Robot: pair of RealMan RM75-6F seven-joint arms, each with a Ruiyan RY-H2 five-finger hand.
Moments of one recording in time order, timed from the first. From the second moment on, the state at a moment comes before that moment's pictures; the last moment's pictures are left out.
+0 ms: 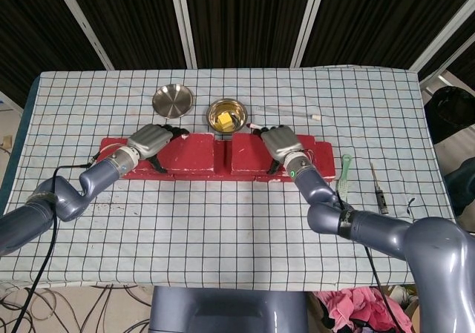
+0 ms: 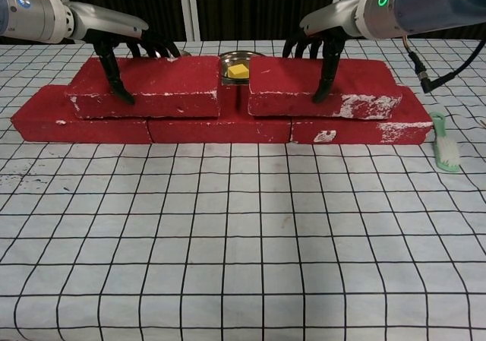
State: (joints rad) left arm -1.11 -1.40 -0.03 -1.00 1.56 0.48 -0.54; right arm 1.32 -1.44 0.07 -1.29 -0.37 0.60 -0.48
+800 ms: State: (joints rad) left arm -1.12 -1.41 0.00 -0.99 1.55 0.48 -0.57; right arm 1.33 -1.47 0.06 -1.26 -0.37 0.62 -0.49
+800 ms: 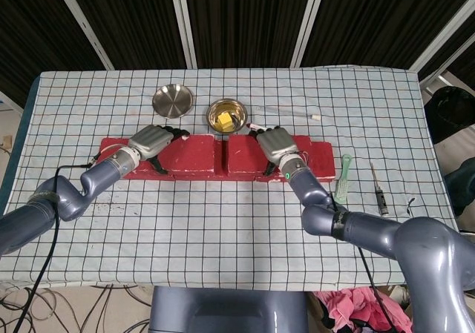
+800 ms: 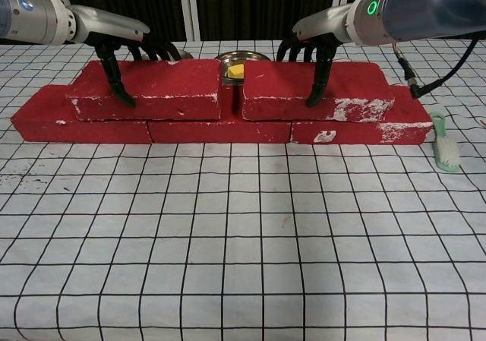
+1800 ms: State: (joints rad) left arm -1.14 -1.42 0.02 -0.97 1.55 0.48 -0.59; right arm 1.35 -1.50 0.07 -1.25 -0.32 0.64 -0.52
